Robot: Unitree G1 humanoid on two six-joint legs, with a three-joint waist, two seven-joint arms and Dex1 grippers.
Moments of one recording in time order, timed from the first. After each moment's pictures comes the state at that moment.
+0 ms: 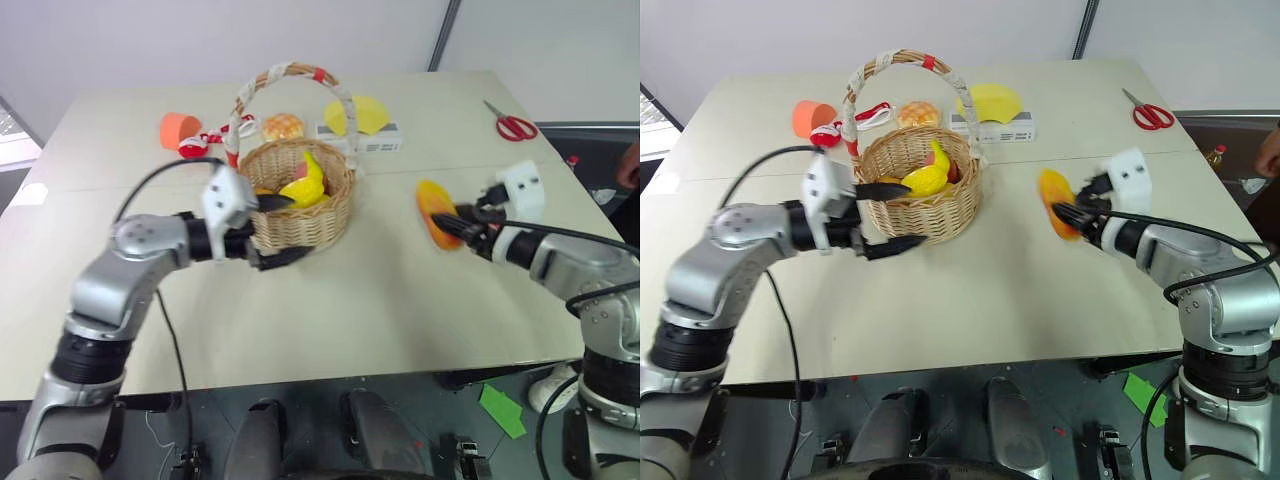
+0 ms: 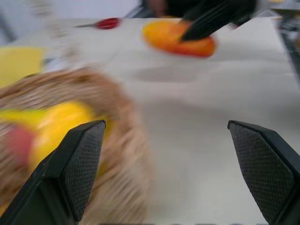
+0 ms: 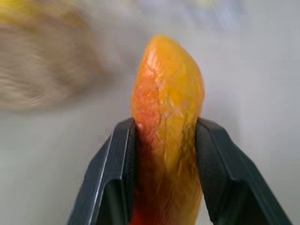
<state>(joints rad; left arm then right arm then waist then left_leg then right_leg) -0.47 0.68 0.04 -0.28 -0.48 0.54 -0.93 -0.46 -0.69 -0.19 -0.50 0.54 1.01 0.56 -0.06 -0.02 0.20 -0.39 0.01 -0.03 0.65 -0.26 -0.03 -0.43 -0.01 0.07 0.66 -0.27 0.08</state>
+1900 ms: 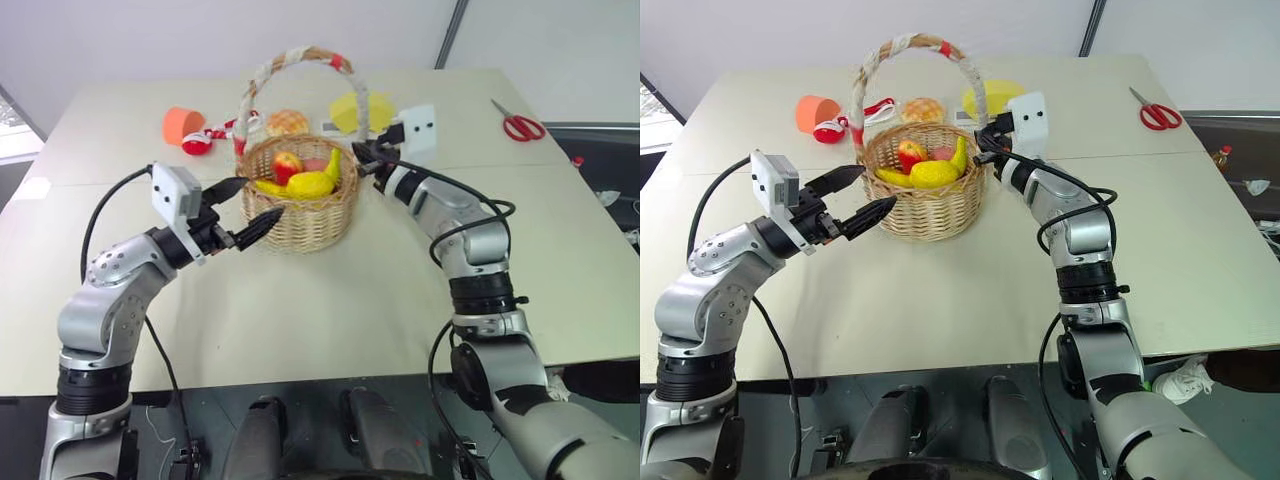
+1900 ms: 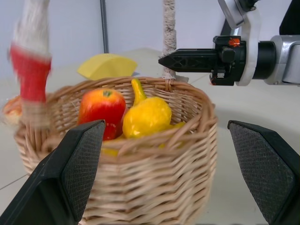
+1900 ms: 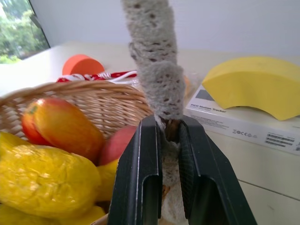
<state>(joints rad) -0.34 0.51 0.17 -0.33 -0.58 0.52 -0.68 -0.82 -0.21 -0.05 0.19 0.30 0.53 0.35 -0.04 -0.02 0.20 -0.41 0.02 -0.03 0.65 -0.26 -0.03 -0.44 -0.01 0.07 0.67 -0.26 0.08</state>
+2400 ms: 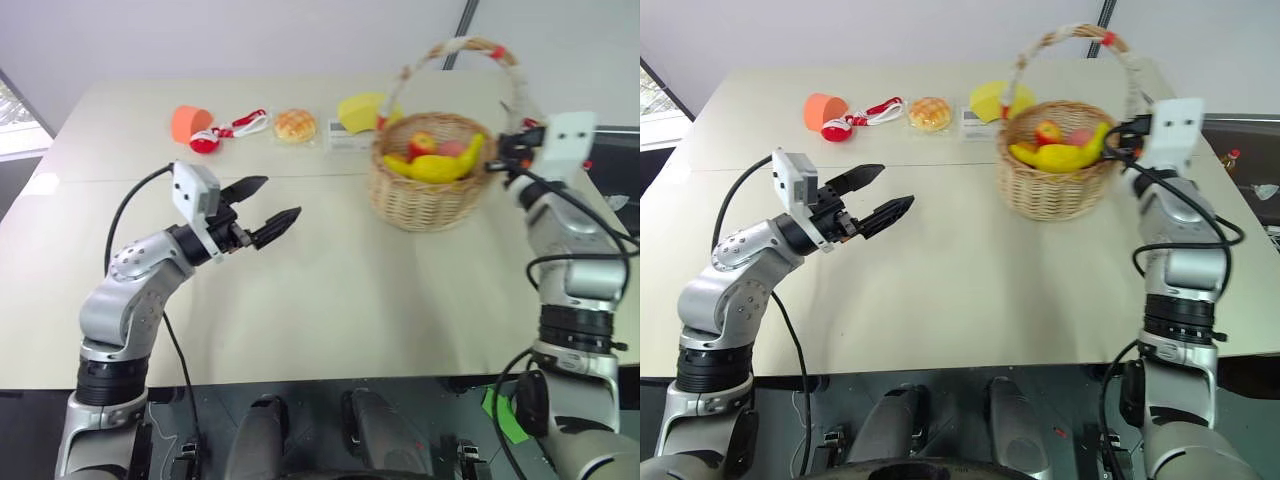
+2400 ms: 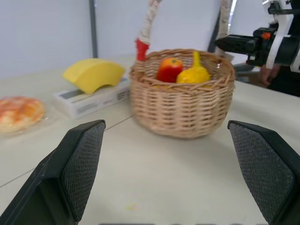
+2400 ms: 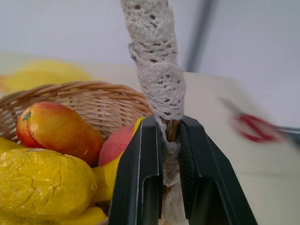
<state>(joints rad) -0.41 0.45 0.09 -0.27 -0.57 0.49 -0.70 -0.59 -0.52 -0.37 0.07 0.19 0.47 0.14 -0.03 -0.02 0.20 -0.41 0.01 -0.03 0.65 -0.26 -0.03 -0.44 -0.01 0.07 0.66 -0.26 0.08</state>
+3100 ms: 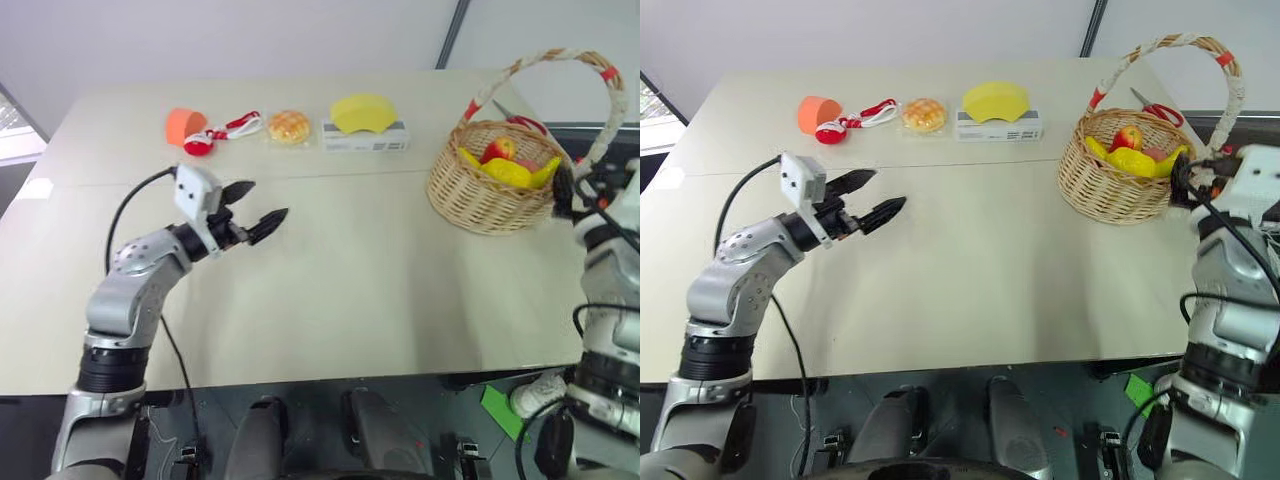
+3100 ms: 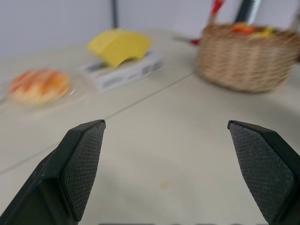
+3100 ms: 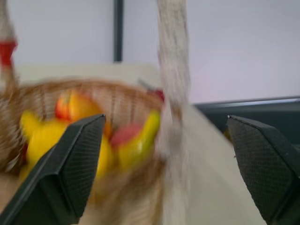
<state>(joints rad) -0.36 0.53 0.12 -0.13 -0.45 0.44 -0.65 -0.27 -0.53 -0.55 -0.10 0.33 0.41 0.20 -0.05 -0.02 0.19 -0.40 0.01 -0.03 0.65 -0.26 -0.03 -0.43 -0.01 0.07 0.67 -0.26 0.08</state>
